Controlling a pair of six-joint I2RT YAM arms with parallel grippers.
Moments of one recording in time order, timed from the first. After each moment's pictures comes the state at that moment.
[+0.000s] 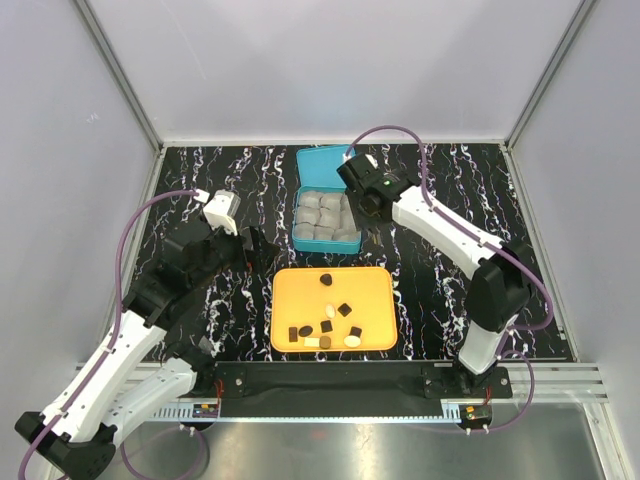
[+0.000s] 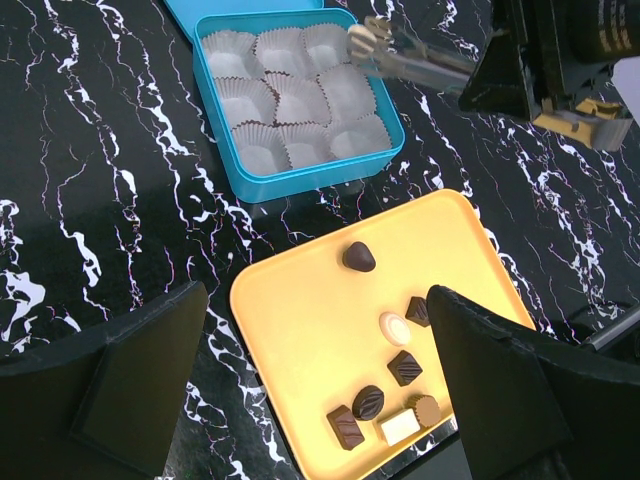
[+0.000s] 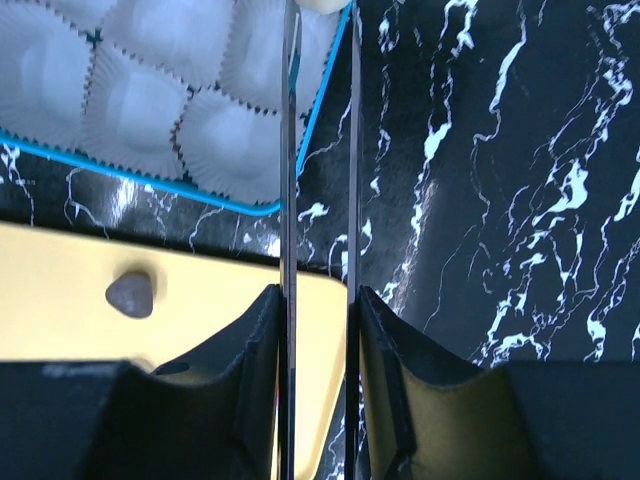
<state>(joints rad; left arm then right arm) -0.52 0.75 0.87 -0.52 0.05 -0.31 0.68 1.78 1.63 -0.92 0.32 0.31</state>
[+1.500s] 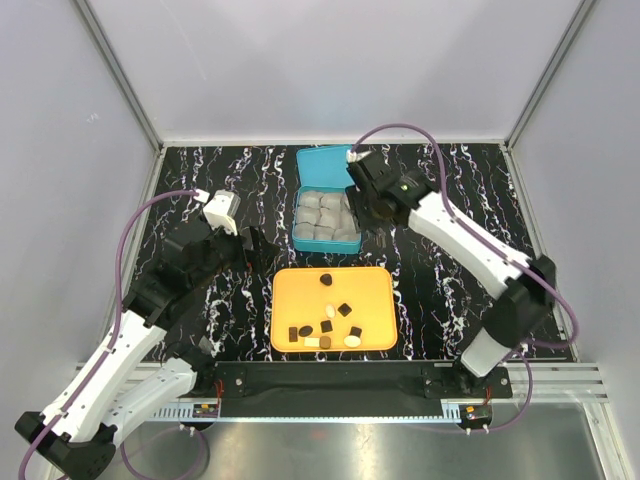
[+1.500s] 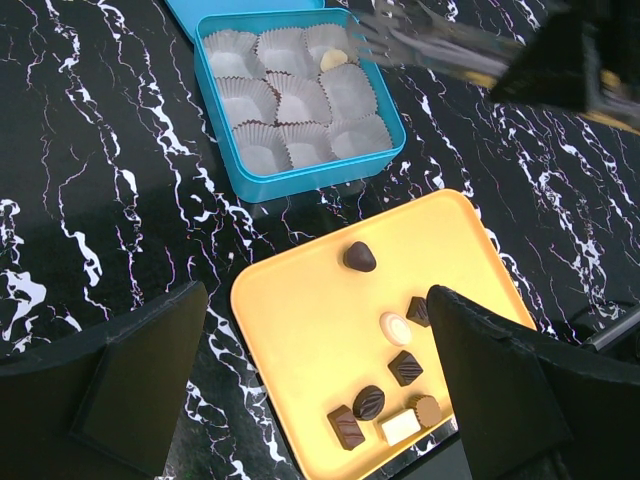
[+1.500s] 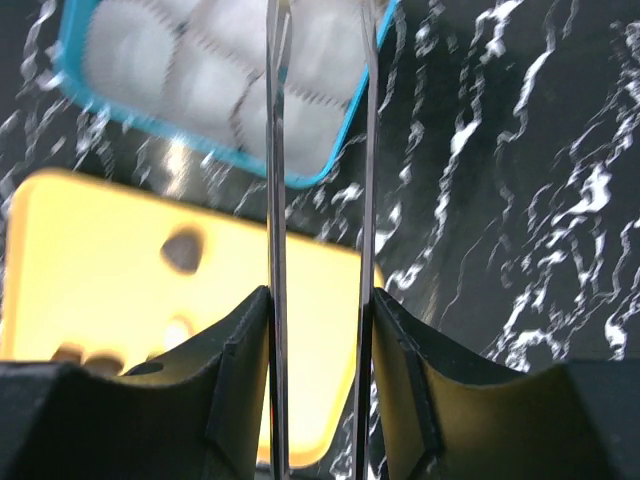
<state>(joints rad) -0.52 0.75 0.87 -0.52 0.05 -0.31 0.67 1.70 1.64 -0.92 0.25 0.29</state>
